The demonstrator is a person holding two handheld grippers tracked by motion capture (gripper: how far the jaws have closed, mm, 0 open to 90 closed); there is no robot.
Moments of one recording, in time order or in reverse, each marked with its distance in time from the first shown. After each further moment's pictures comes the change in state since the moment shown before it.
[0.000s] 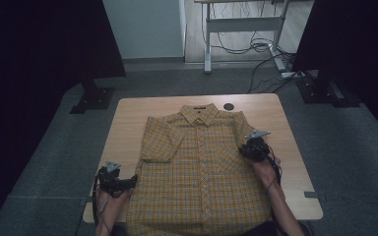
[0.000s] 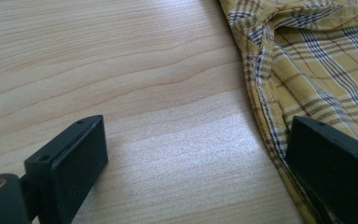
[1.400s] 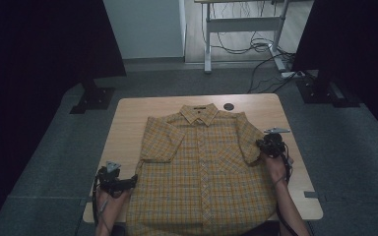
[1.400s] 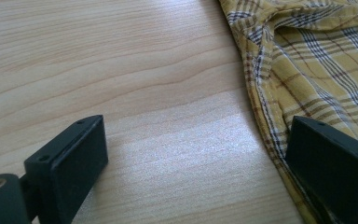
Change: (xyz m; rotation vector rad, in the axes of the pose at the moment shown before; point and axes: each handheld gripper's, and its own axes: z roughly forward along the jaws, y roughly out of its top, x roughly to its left) left arm 0.000 0.000 0.000 0.000 0.000 0.000; right arm -0.053 -0.017 -0.011 -0.053 -0.143 0.196
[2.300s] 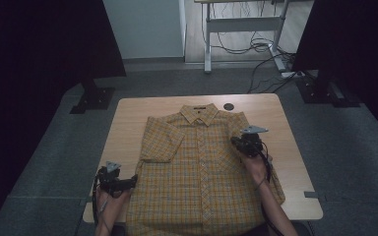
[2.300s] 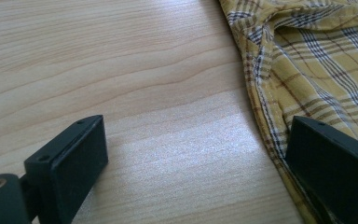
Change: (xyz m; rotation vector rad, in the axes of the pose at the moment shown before) left arm 0.000 0.000 0.000 0.000 0.000 0.000; right arm 0.086 0.029 -0.006 -0.113 0.183 -0.143
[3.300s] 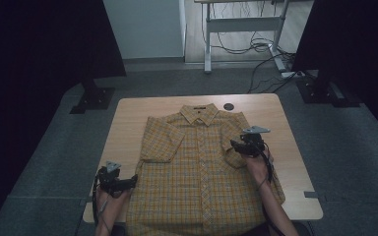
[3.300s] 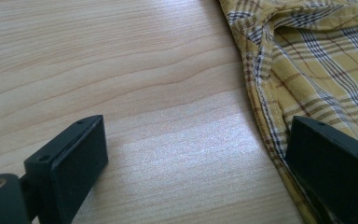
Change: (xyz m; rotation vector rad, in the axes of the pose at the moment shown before) left arm 0.000 0.000 0.000 0.000 -0.001 0.001; right arm -0.012 -0.009 0.006 0.012 -0.055 0.048
